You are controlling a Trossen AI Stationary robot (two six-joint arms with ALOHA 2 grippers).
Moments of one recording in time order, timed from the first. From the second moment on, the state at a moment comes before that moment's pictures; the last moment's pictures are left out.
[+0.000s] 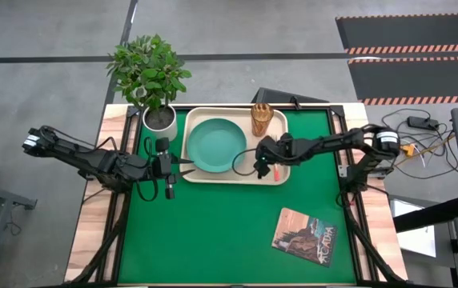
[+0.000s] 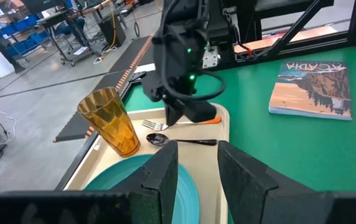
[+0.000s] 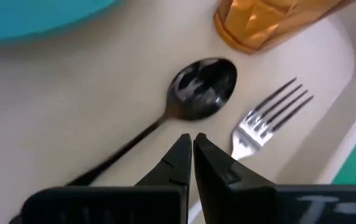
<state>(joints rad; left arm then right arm) -0.30 0.84 0.70 -0.16 -0.53 0.11 -0.17 1.67 0.94 -0.46 0.42 0.50</state>
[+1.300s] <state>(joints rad) -0.30 0.84 0.70 -0.16 -0.53 0.11 -0.34 1.68 0.84 -0.25 0.32 0.33</state>
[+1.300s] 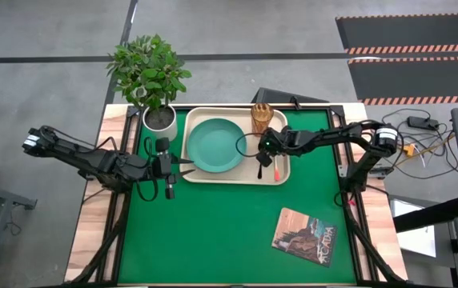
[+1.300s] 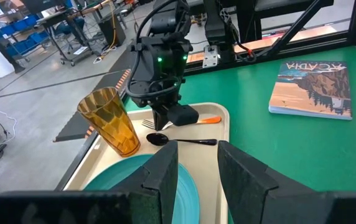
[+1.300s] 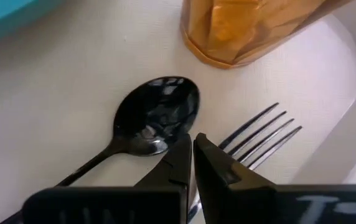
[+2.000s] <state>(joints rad) -0.30 0.84 0.70 -0.16 -0.53 0.11 -0.34 1.68 0.78 -0.12 0.34 0.35</state>
